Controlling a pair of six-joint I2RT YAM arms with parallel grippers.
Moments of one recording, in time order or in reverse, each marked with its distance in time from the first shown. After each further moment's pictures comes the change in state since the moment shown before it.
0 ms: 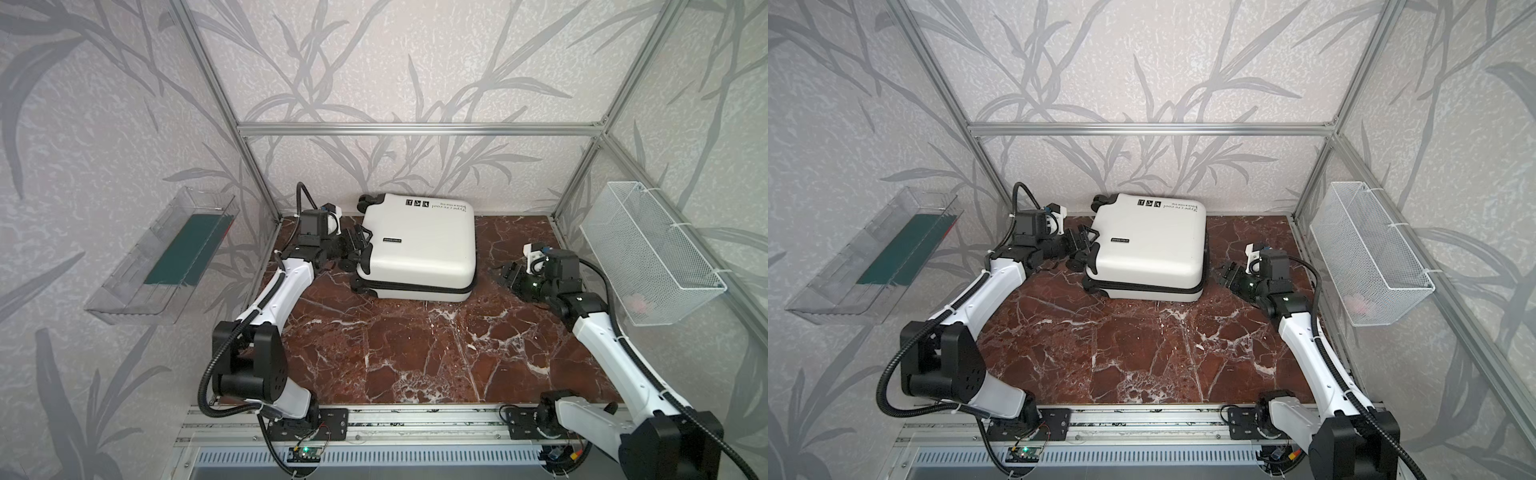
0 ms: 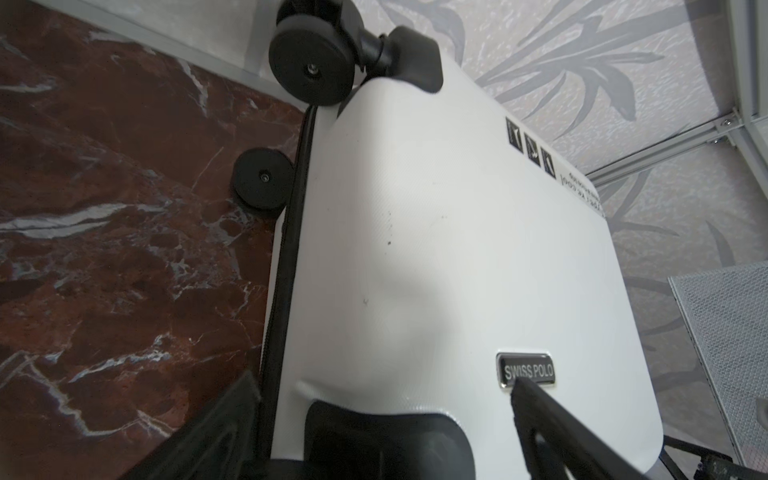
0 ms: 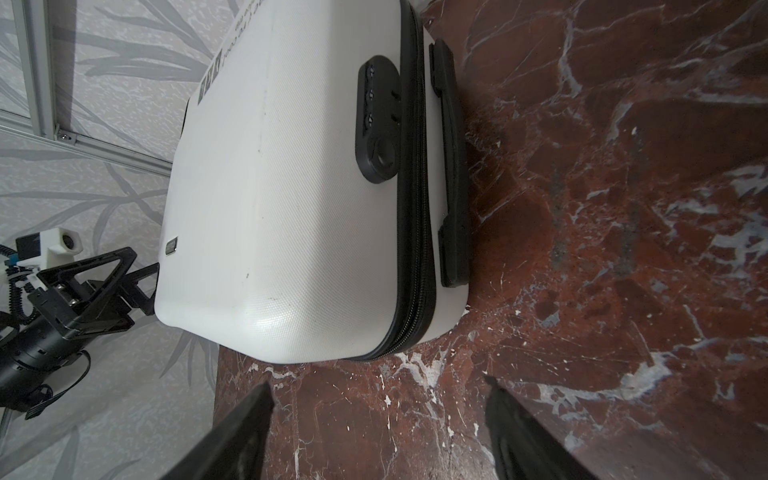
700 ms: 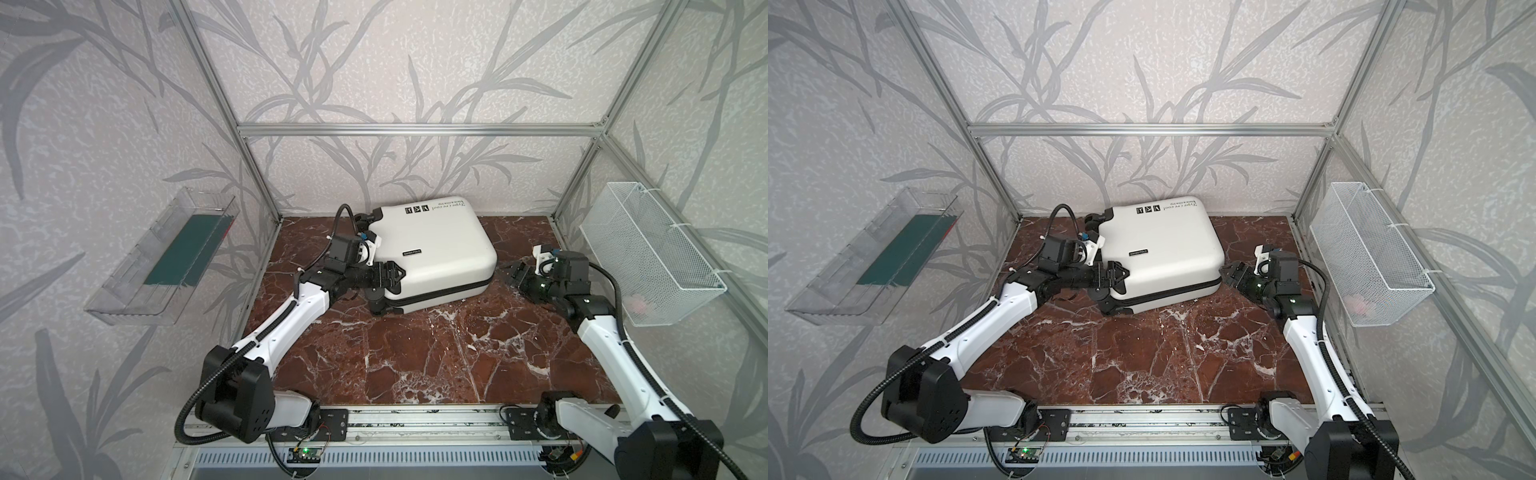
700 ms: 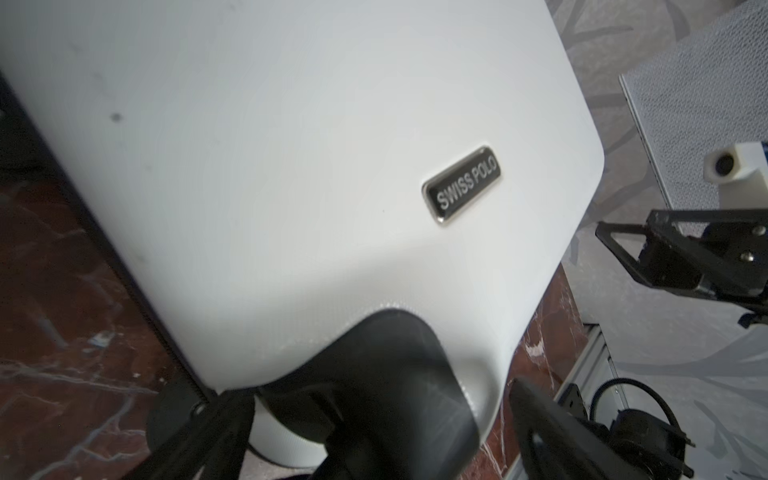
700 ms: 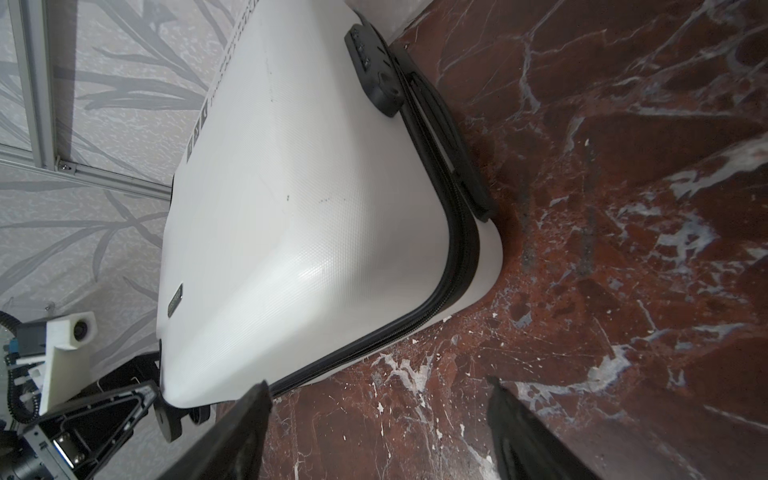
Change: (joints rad) left arm -0.306 -0.180 -0.200 -0.069 0.045 0.019; right arm -0.089 -0.021 -0.006 -0.023 -0.025 -0.011
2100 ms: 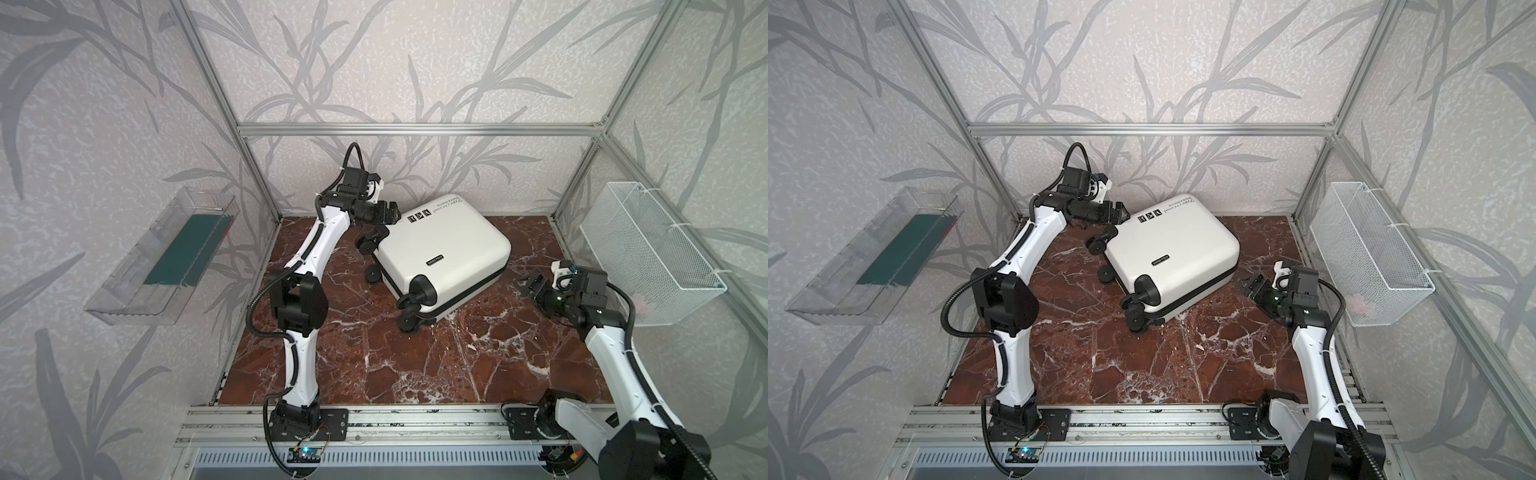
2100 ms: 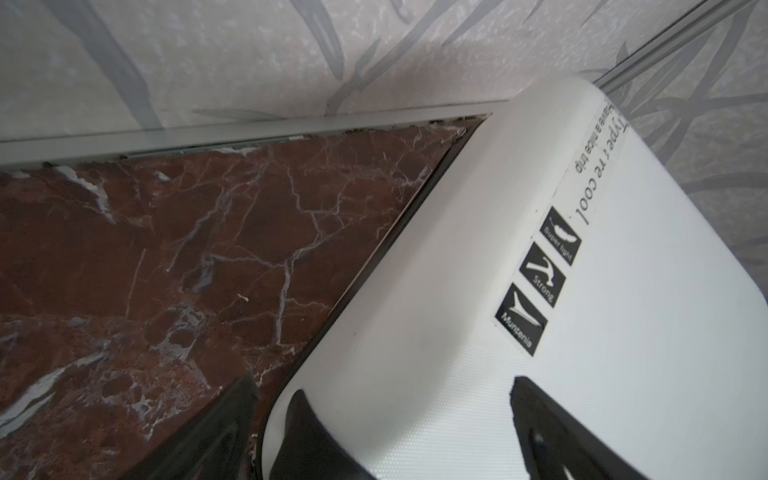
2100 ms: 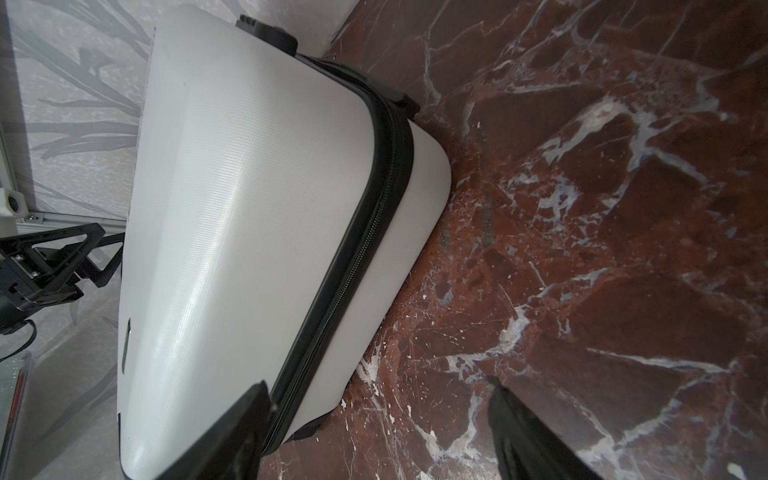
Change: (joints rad) left arm 0.149 0.754 1.129 -0.490 -0.114 0.283; right arm -0.217 -0.056 -0.119 -0.045 -0.093 -0.057
